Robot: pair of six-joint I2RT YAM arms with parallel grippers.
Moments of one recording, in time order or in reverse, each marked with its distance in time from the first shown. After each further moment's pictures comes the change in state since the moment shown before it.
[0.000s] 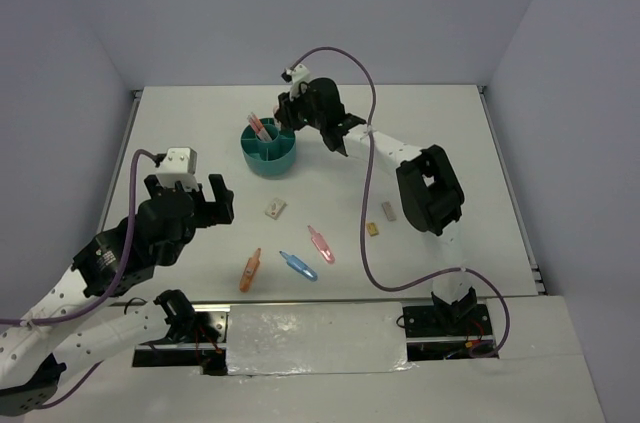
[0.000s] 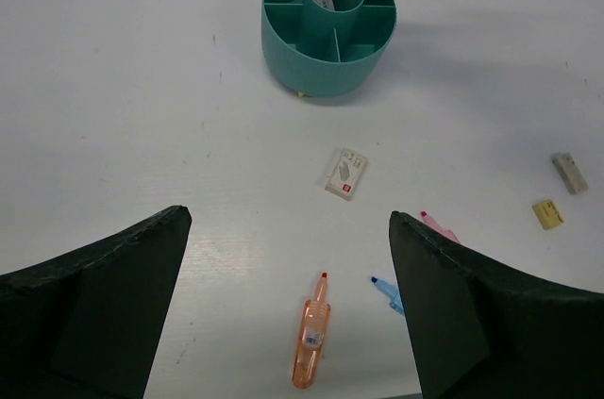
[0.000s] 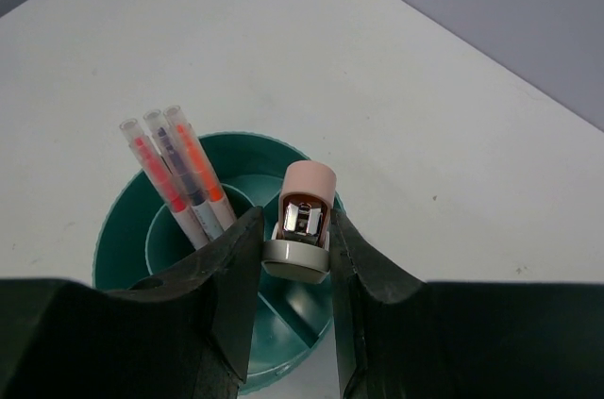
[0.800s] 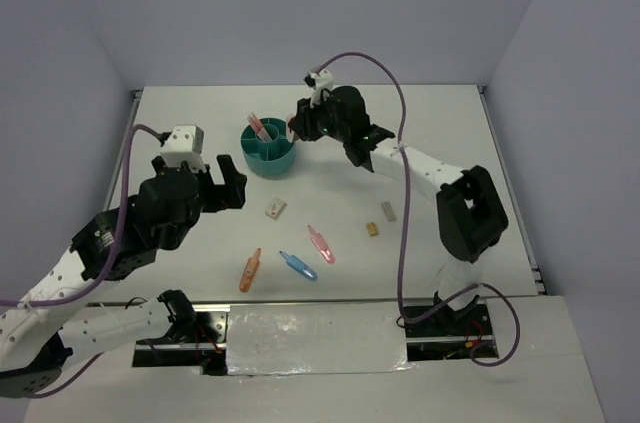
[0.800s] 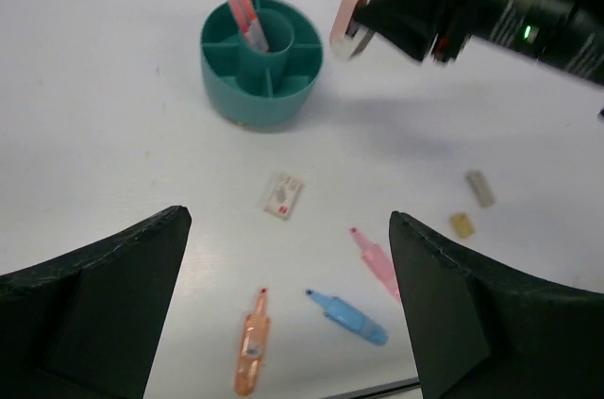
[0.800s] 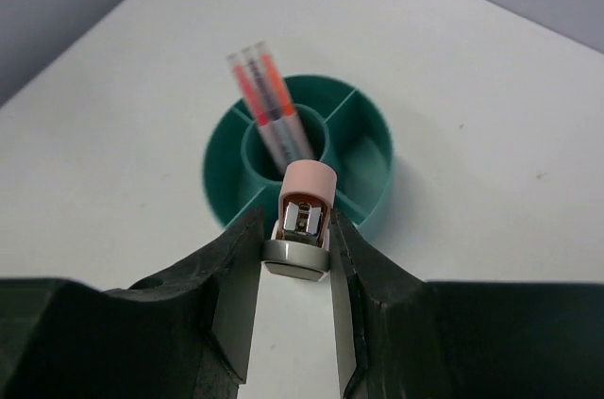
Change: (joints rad) left arm -0.042 0.174 0.254 -0.023 0.036 -0.058; right arm 0.007 -0.388 -0.369 -0.007 -0.010 0.158
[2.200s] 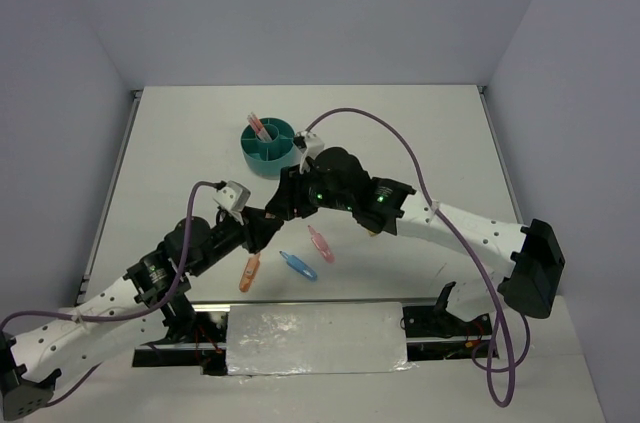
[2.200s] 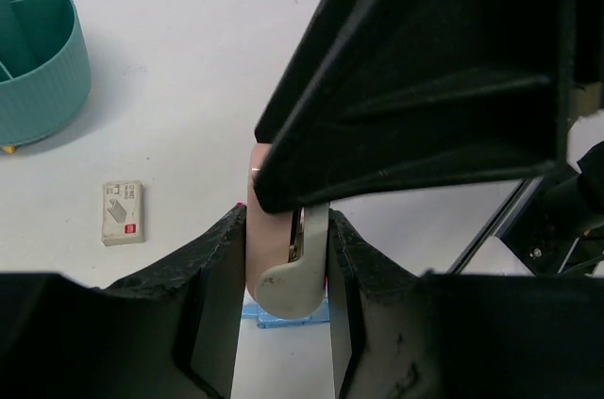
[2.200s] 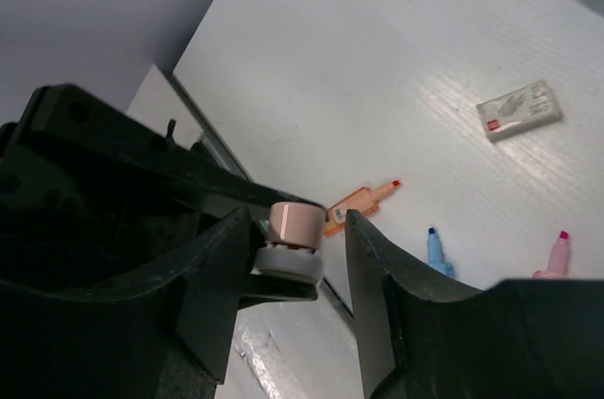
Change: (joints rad) left arm 0.015 -0.295 -0.789 0.786 0.534 0.229; right arm 0.386 -0.367 -0.186 -0.348 0.116 0.466
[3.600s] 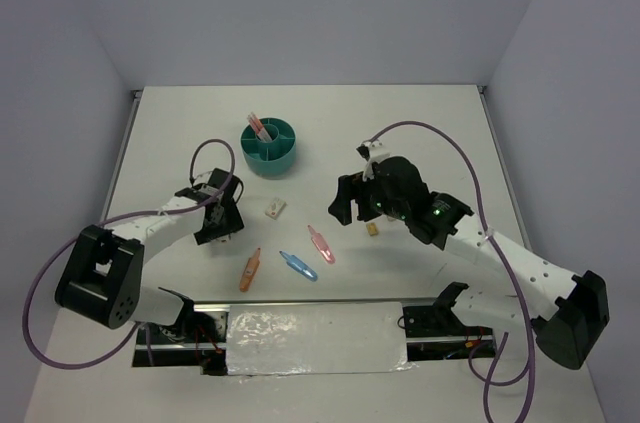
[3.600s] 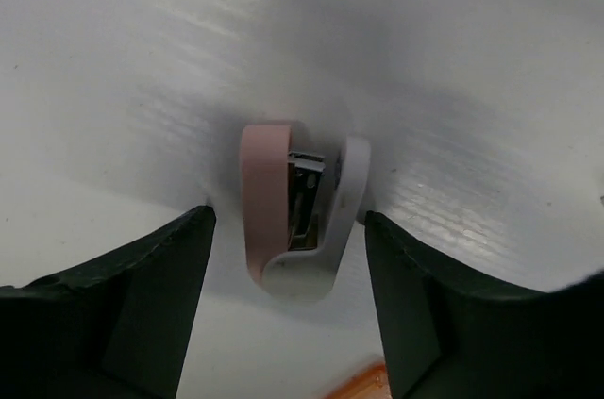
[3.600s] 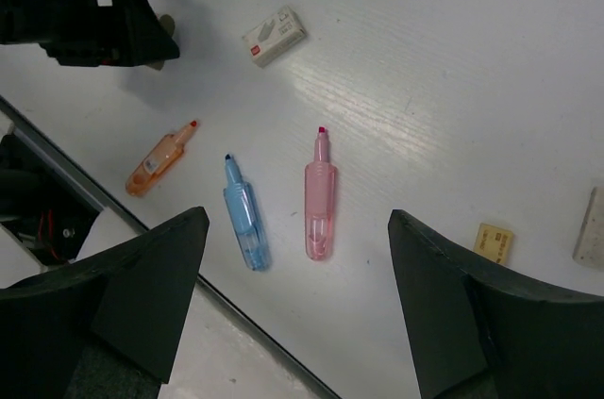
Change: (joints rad) left arm 0.526 0.825 0.220 -0.543 -0.197 -0.437; right arm -0.251 -0.326 -0.293 -0.191 0.042 -0.213
